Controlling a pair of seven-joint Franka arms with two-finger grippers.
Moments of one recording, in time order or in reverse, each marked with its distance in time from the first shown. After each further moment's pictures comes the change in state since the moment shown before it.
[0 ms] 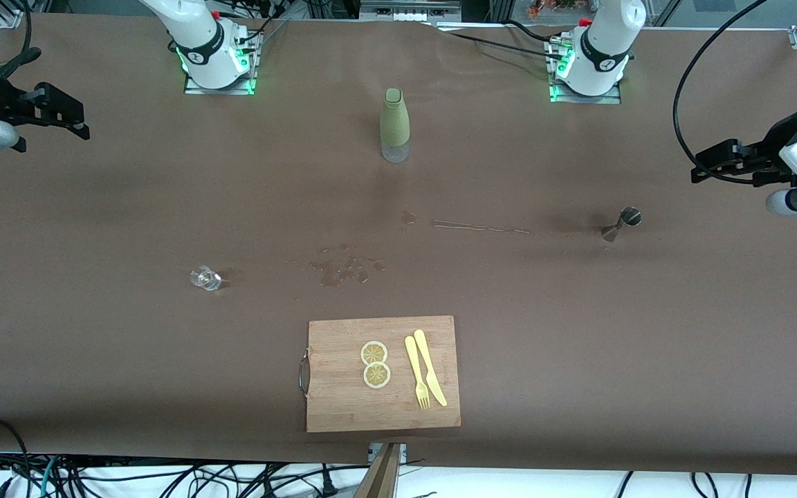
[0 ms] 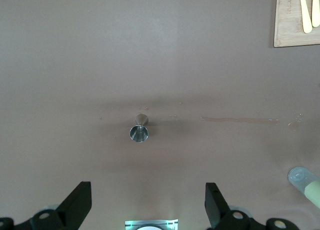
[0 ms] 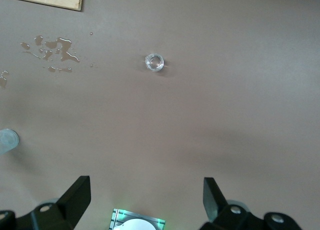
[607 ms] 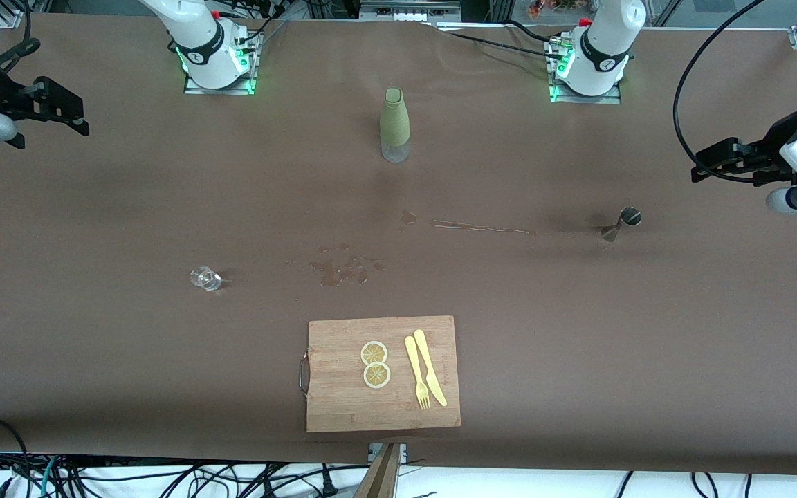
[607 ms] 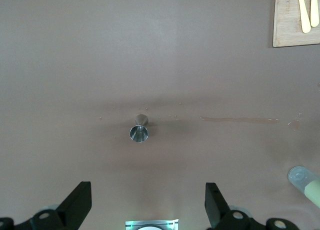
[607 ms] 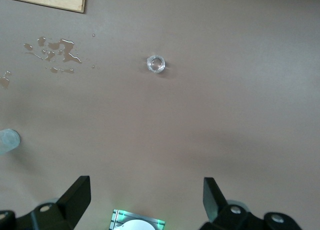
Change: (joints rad) left arm 0.000 -0.004 0.000 0.000 0.000 0.000 0.003; right arm 0.001 -0.007 0.005 0.000 0.000 0.000 0.000
